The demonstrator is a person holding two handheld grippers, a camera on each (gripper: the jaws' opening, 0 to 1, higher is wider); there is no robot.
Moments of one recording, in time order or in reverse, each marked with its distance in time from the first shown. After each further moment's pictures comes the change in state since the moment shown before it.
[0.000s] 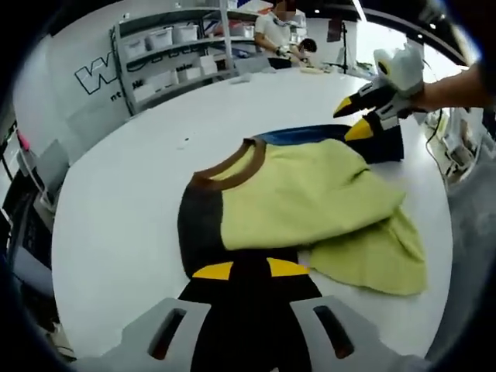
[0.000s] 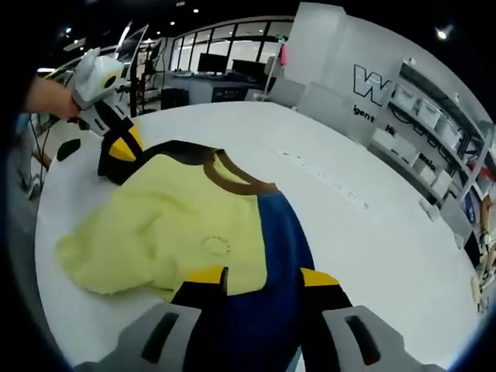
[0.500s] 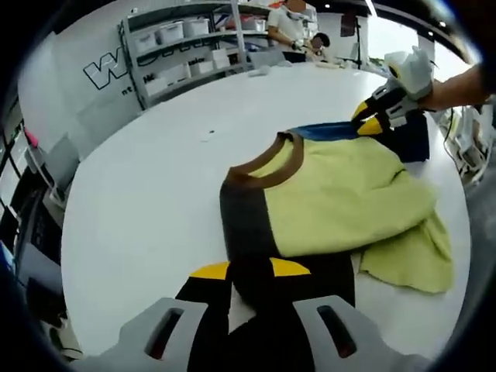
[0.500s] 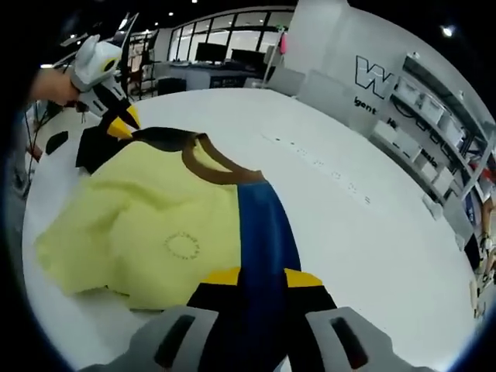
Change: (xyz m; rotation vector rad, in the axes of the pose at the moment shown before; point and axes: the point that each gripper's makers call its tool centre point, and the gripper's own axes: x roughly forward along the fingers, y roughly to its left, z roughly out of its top) left arm 0.009 0.055 0.008 -0.004 0.013 0.104; right arm 0.037 -0.025 -0.007 -0.022 0.061 0.007
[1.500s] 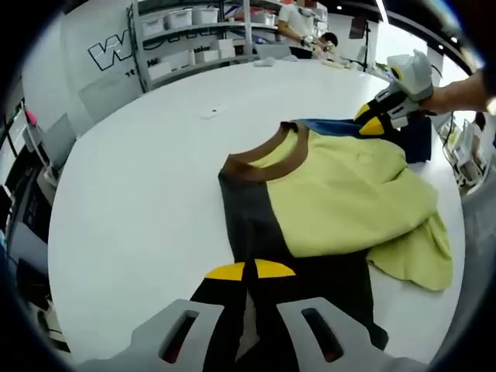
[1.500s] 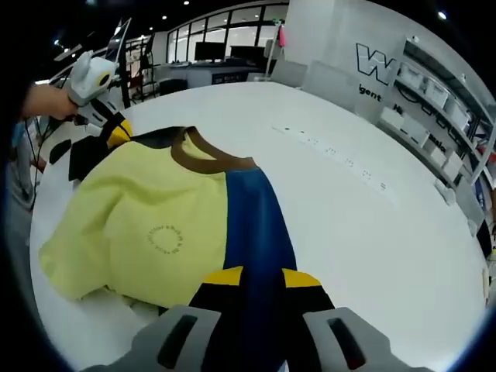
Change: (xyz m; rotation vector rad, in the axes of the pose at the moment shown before) left arm 0.010 0.005 -0.032 -0.095 0.052 -0.037; right arm 0.022 0.011 -0.013 0.058 0.050 0.057
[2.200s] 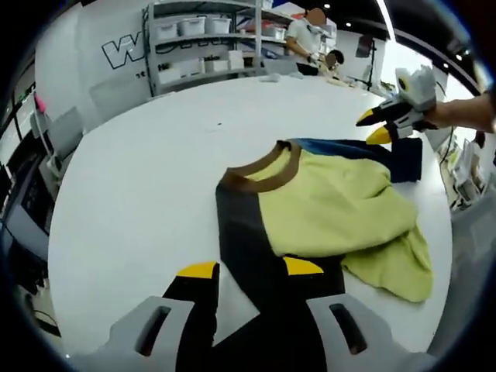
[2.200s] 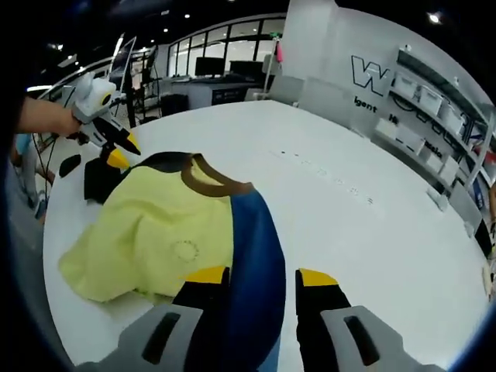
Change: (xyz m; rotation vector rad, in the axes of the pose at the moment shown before) left arm -0.022 -0.009 0.003 -0.084 -0.060 0.005; right arm -0.032 -0.003 0.020 0.030 -0.075 0.004
